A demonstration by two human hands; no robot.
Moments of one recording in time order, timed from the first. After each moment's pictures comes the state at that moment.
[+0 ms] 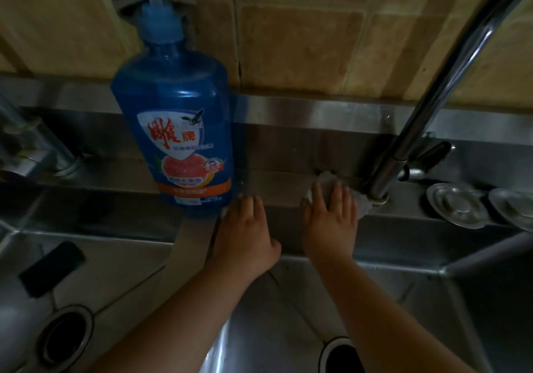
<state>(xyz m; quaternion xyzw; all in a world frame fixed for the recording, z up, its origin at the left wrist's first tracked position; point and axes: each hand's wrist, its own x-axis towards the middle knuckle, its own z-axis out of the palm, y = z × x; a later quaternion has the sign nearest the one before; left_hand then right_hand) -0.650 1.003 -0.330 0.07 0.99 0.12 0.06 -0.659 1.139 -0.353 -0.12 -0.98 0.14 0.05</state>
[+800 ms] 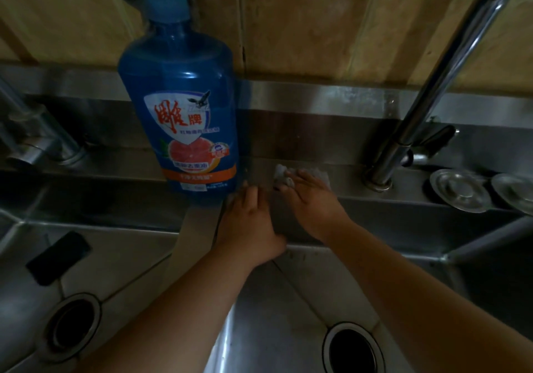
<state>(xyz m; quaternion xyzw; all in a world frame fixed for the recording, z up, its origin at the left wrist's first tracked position) -0.649 0.998 -0.328 0.09 0.98 0.17 0.08 -0.674 1.134 -0.329 0.12 -0.96 0.25 -0.04</state>
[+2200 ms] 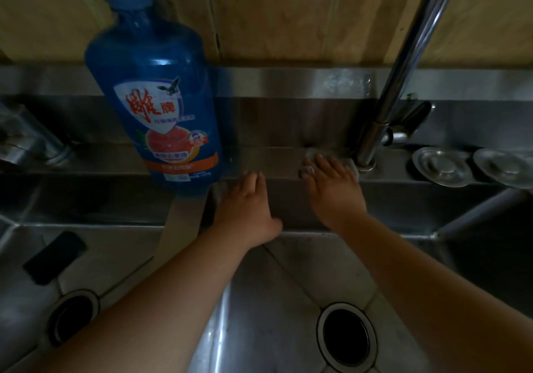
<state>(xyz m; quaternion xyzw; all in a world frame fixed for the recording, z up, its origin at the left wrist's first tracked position) -0.648 1.018 -0.314 0.10 0.98 0.11 0.16 -0.658 1.175 -0.338 -0.01 -0.99 0.12 0.00</state>
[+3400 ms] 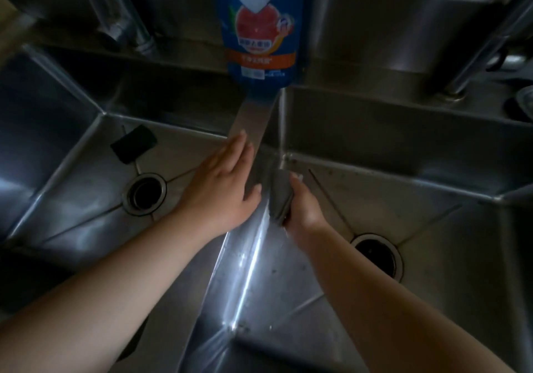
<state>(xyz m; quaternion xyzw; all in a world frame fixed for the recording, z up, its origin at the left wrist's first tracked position) -0.512 0.915 -0.307 0.07 0.99 0.09 0.06 -0.538 1.037 -0.412 -0.29 -0.49 0.78 -0.27</state>
